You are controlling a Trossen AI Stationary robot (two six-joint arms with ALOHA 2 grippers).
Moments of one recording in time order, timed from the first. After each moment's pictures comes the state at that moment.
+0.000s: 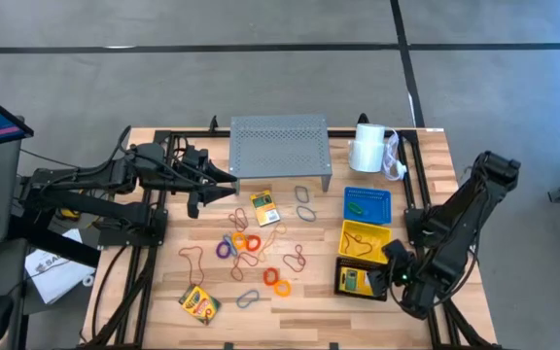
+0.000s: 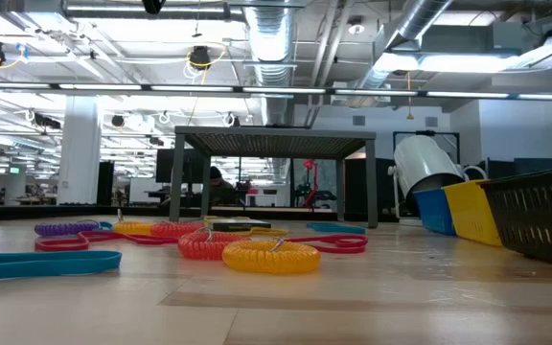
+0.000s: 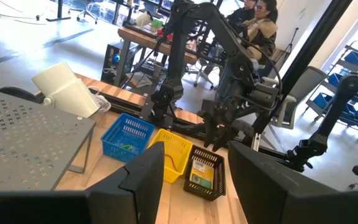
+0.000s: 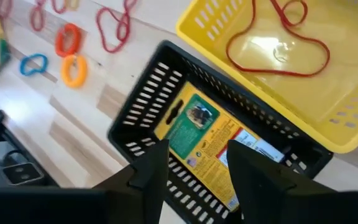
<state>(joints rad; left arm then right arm) 0.05 0.85 0.91 -0.18 0.04 -0.34 1.01 1.33 0.87 -0.89 0.57 2.10</state>
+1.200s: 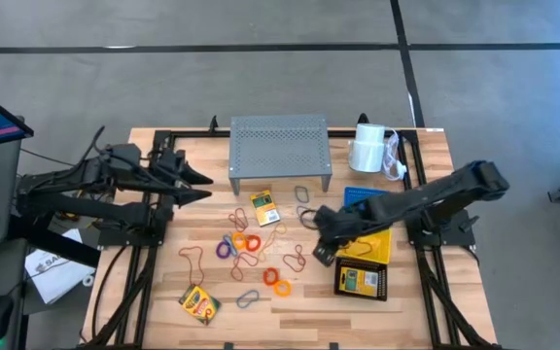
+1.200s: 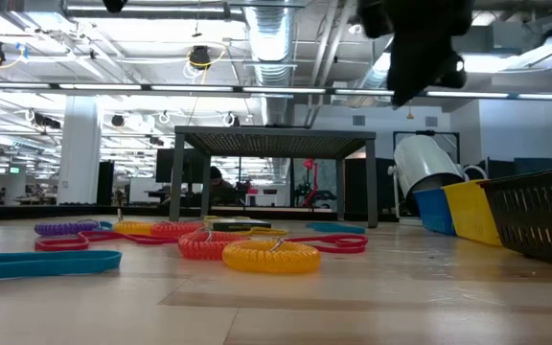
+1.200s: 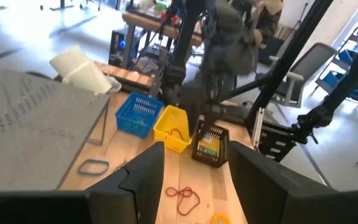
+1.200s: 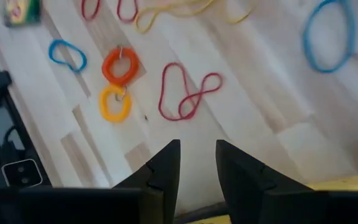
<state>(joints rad) 0.05 0.65 0.91 -0.45 0.04 -0.27 0.26 1.55 1.19 -0.73 0.05 0.87</state>
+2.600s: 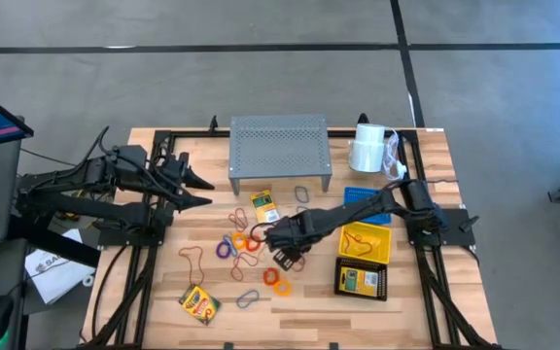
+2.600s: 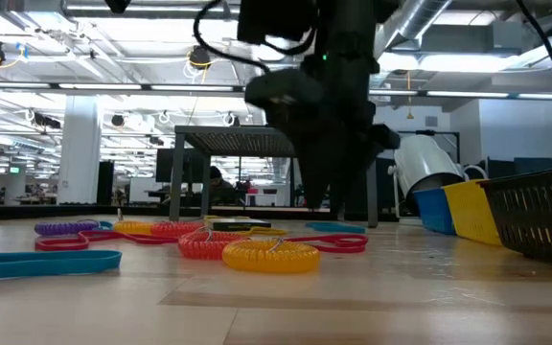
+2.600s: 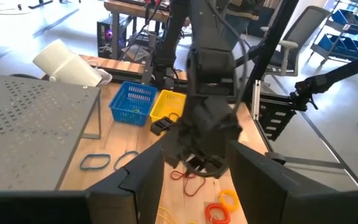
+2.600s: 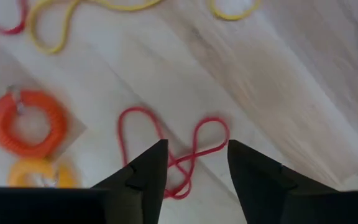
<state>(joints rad) 0.05 0.68 0.91 -0.49 0.11 -0.15 0.19 2.12 1.61 -0.92 0.03 0.94</state>
